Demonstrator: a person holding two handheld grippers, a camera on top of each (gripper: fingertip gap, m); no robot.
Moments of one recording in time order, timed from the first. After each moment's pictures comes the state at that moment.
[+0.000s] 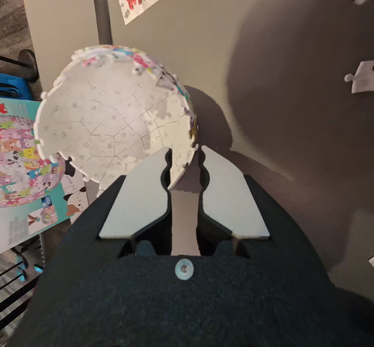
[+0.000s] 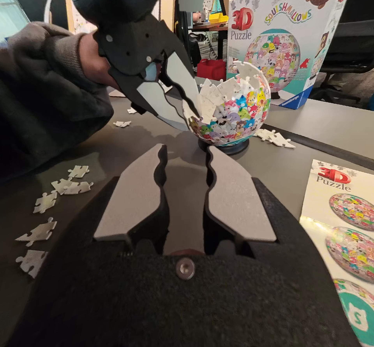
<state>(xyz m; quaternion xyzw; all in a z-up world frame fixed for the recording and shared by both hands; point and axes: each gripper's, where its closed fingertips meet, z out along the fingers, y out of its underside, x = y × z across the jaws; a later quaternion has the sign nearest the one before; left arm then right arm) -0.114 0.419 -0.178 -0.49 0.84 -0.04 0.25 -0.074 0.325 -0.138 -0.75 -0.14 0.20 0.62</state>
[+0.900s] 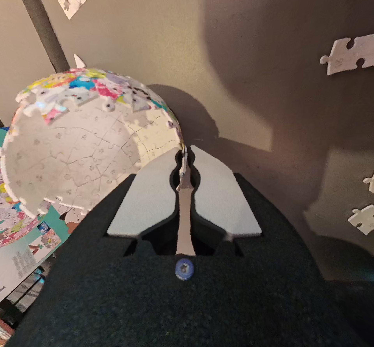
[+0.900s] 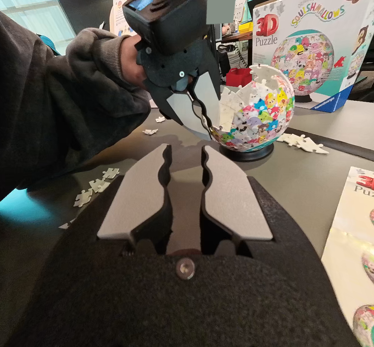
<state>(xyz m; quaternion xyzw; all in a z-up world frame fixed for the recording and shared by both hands) -0.113 0.407 -0.189 -0.45 0.88 0.00 0.14 -0.083 0.314 -0.130 -0.72 -0.15 0.29 0.62</state>
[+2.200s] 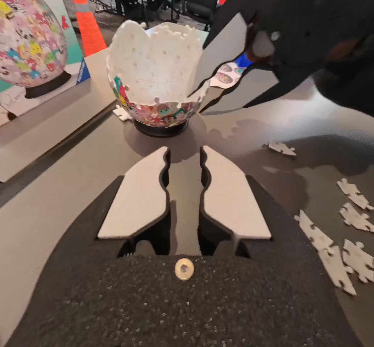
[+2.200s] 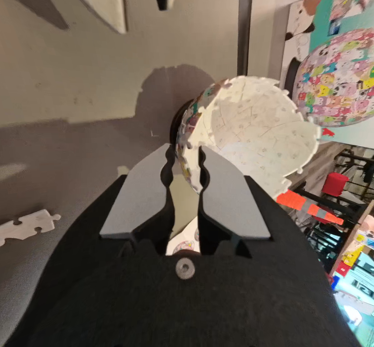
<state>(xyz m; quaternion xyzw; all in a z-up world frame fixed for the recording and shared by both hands) -0.193 0.421 -0.161 -0.60 0.56 -0.44 0.37 -0.107 0.414 -0.176 -0.82 -0.49 -0.20 0.22</state>
